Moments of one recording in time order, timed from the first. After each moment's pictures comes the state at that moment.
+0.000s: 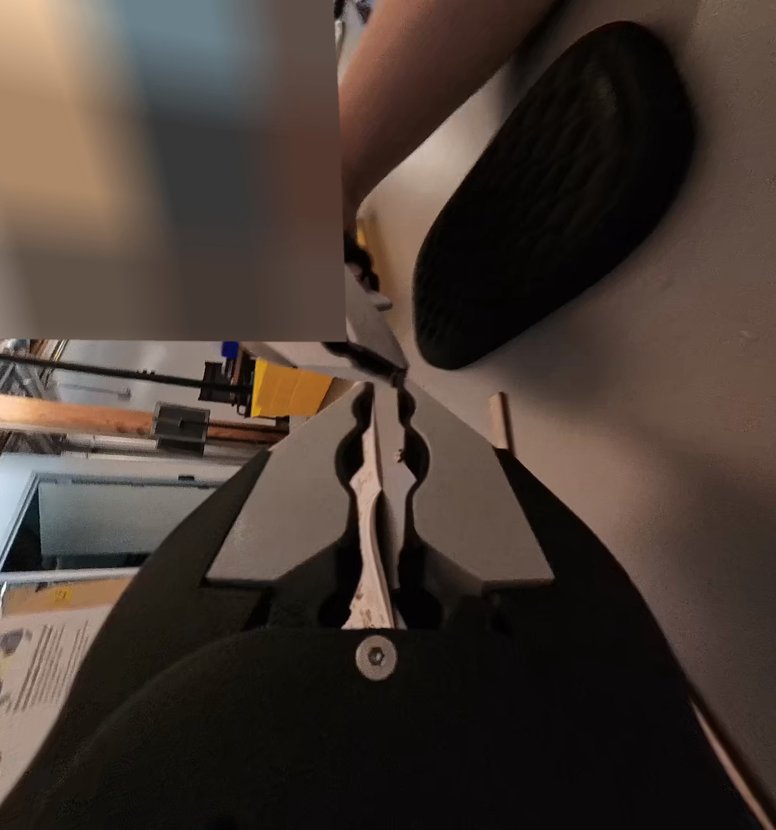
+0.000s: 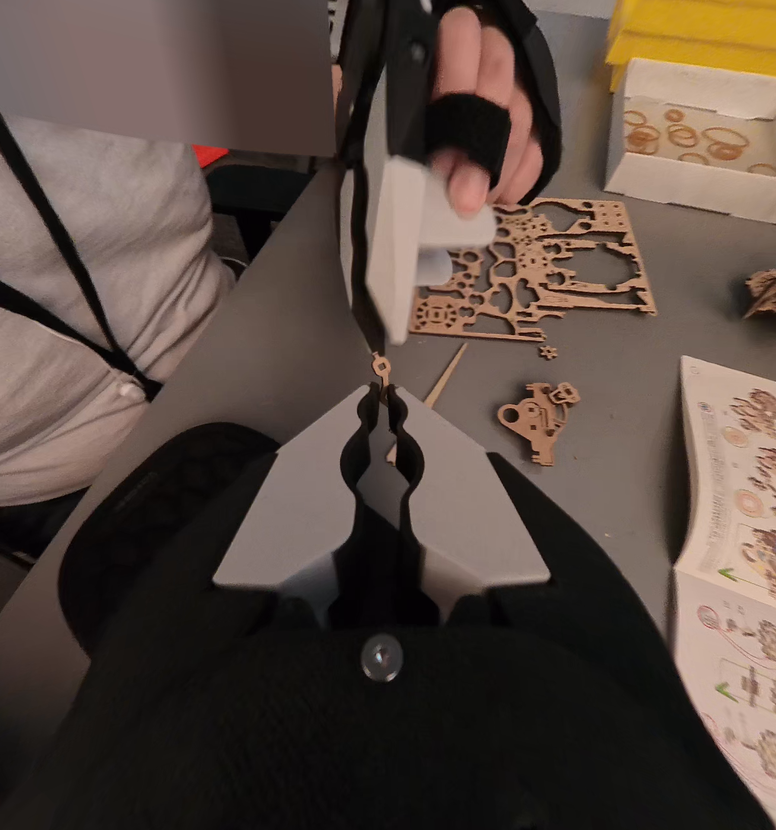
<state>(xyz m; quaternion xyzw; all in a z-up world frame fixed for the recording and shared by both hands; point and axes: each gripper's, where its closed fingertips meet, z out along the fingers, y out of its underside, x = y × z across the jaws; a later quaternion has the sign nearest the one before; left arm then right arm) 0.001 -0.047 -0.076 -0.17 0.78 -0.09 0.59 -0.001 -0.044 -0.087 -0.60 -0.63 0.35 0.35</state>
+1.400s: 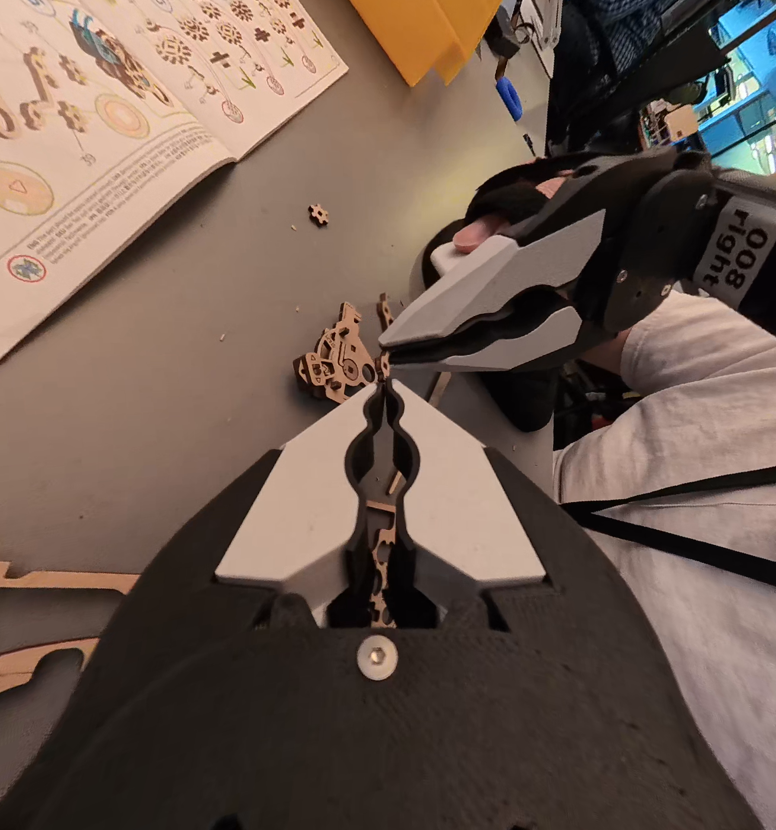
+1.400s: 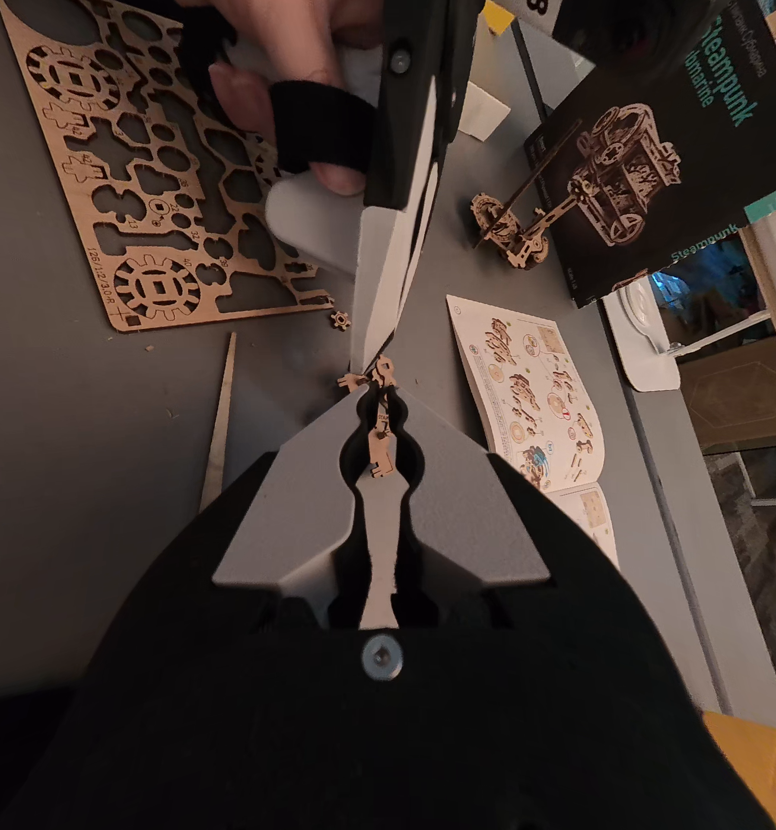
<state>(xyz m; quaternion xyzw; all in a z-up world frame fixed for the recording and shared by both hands) -0.026 0.041 -0.126 -0.72 0.47 -0.51 0.07 -0.027 0.053 -0.119 -0.69 -0.54 -0.01 0.48</state>
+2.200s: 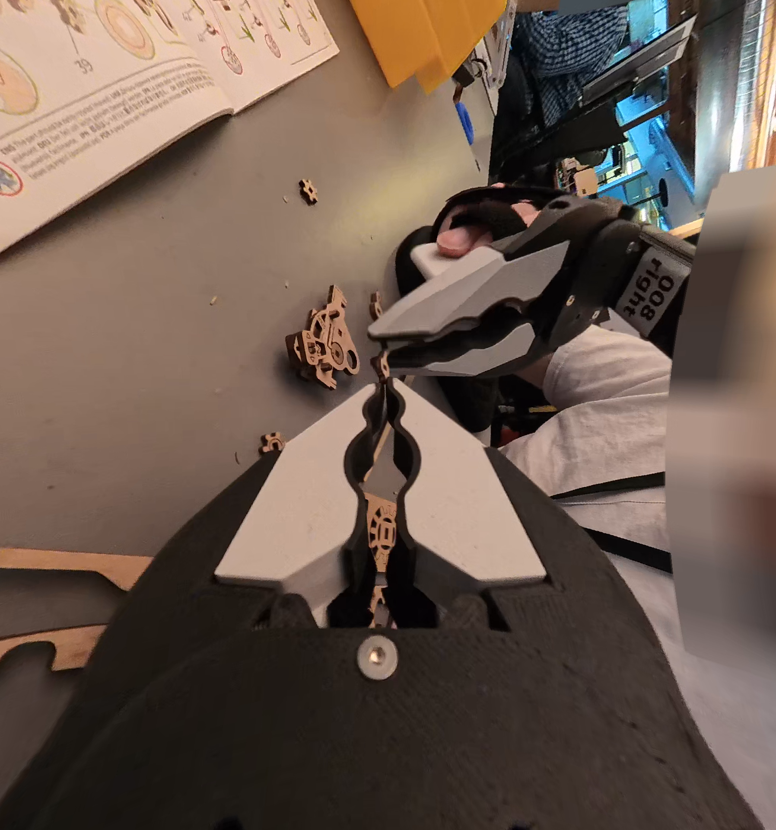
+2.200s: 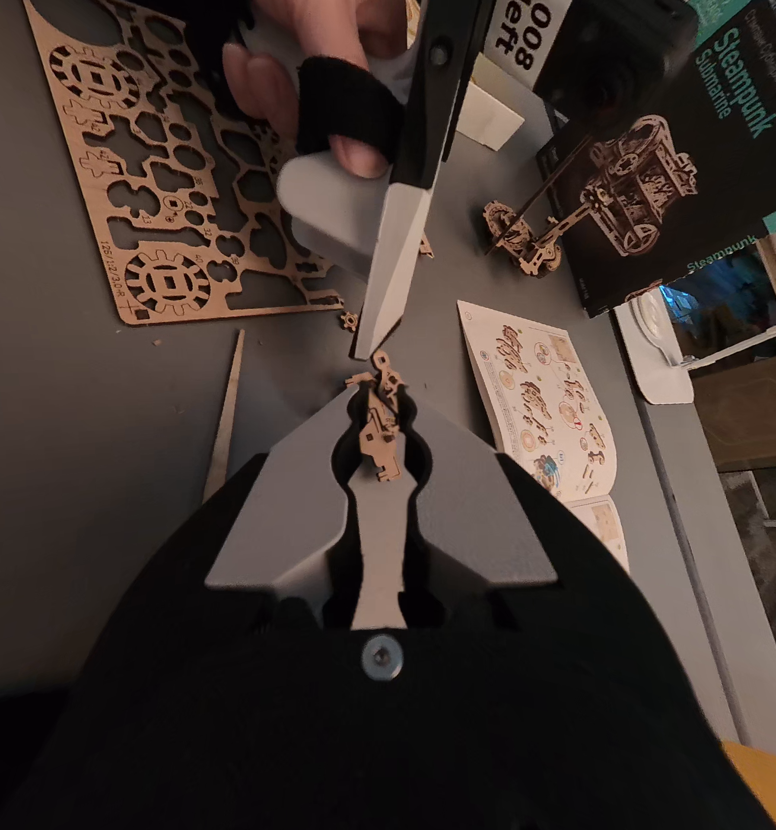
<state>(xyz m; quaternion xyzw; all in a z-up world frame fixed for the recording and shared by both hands) -0.032 0.038 -0.123 -0.72 0.40 -0.56 -0.01 -0.029 0.053 -0.124 -0.68 -0.55 0.00 0.49</state>
